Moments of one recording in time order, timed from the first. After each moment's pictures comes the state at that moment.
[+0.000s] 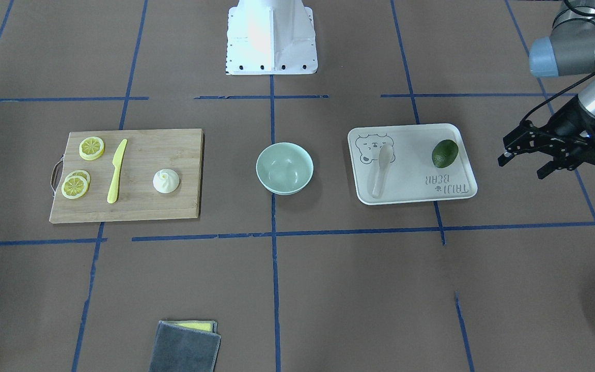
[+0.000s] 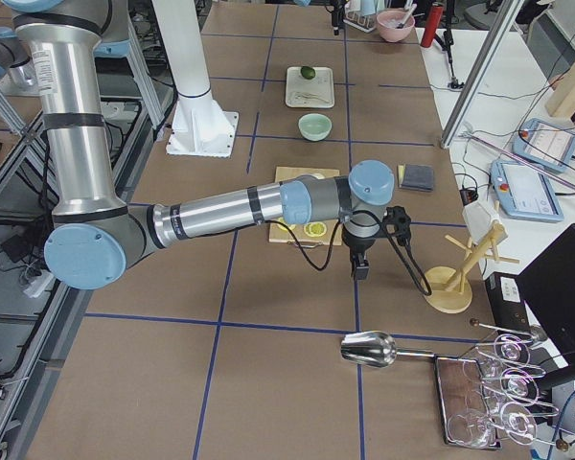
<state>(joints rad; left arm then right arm) -1.09 -1.68 -1.76 -2.11 -2.31 -0.68 1.45 -1.46 1.77 -1.66 2.40 0.18</state>
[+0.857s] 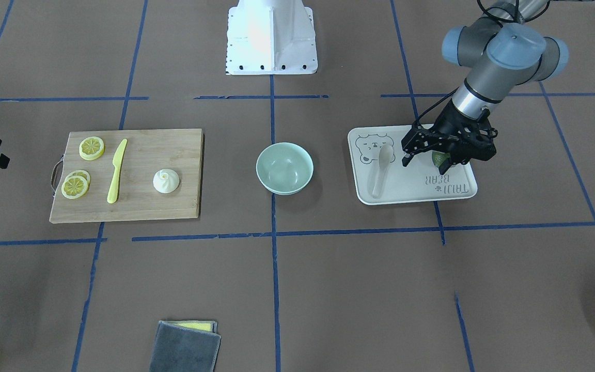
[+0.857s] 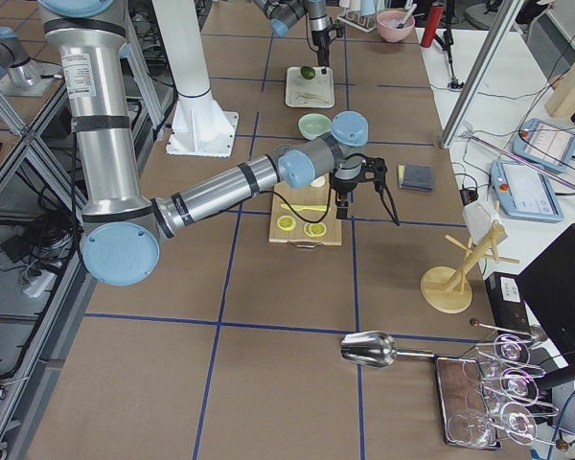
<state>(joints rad) -0.74 -1.77 -1.79 -2.15 -1.94 -1.01 1.19 -1.45 1.89 -1.49 2.36 0.66</state>
